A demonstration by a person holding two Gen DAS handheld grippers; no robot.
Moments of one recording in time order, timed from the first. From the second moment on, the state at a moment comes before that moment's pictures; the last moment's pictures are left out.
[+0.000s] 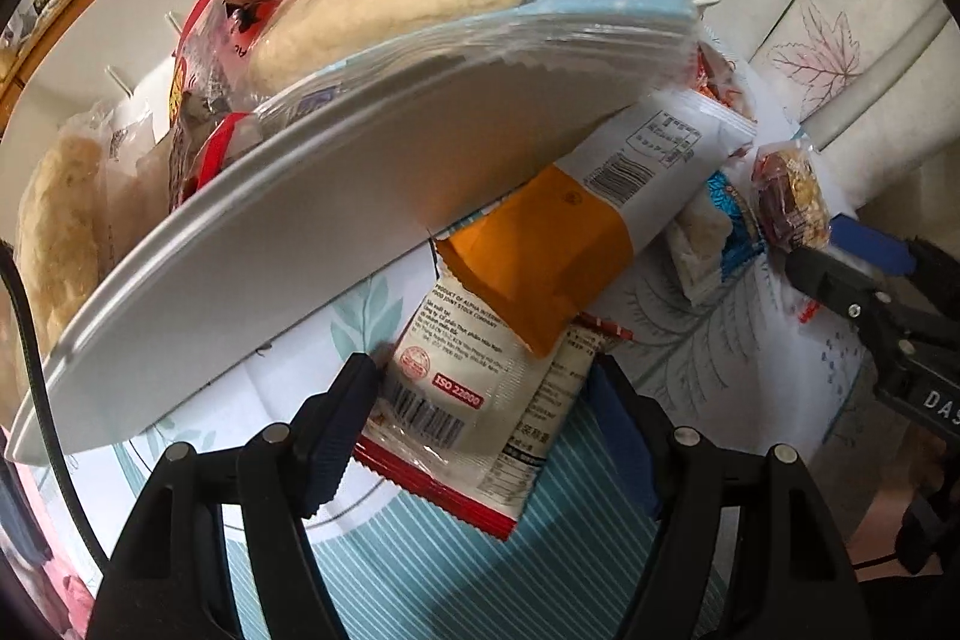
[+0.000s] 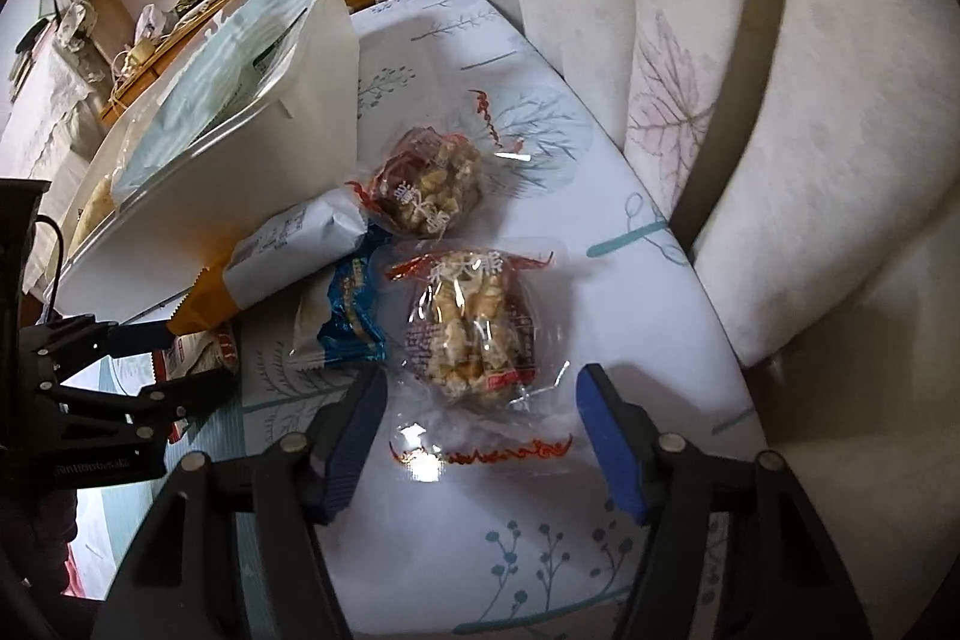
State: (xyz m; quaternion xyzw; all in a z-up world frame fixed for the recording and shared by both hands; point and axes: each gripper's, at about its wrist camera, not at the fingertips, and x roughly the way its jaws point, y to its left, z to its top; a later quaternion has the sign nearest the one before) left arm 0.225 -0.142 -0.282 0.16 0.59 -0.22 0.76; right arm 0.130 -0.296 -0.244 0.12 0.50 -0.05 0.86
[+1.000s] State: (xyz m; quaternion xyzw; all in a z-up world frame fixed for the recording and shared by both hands) left arm 0.151 -0.071 -0.278 0.10 0.59 -0.24 0.77; right arm 0.111 -0.260 -0.227 0.13 0.51 -0.01 0.85
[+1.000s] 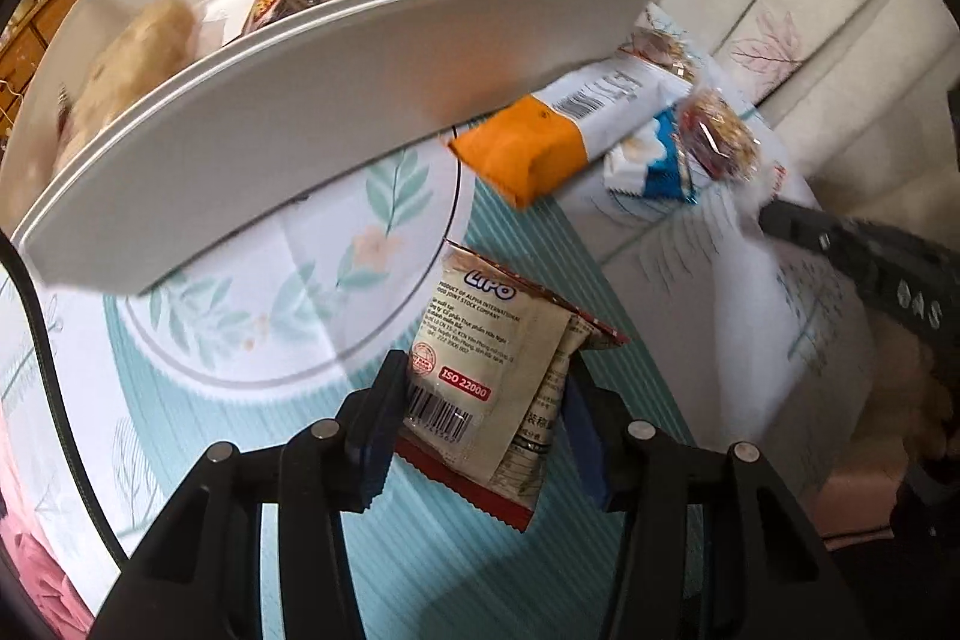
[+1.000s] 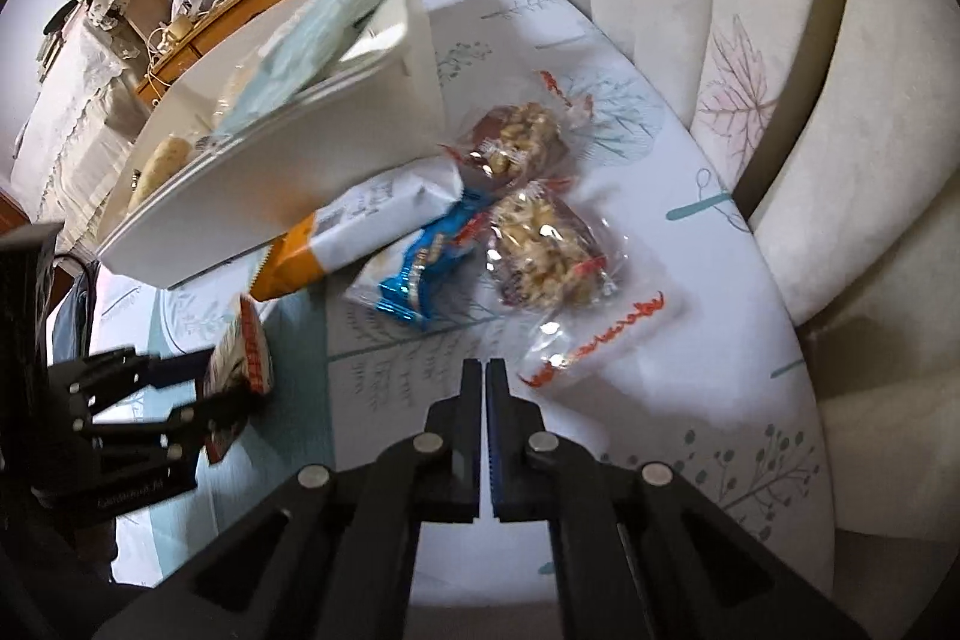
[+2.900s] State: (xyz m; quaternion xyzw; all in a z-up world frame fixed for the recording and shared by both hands) left arm 0.243 0.024 -0.112 0.03 0.51 -0.25 0.82; right arm 0.165 -0.193 -0.151 0.07 0.50 0.08 0.86
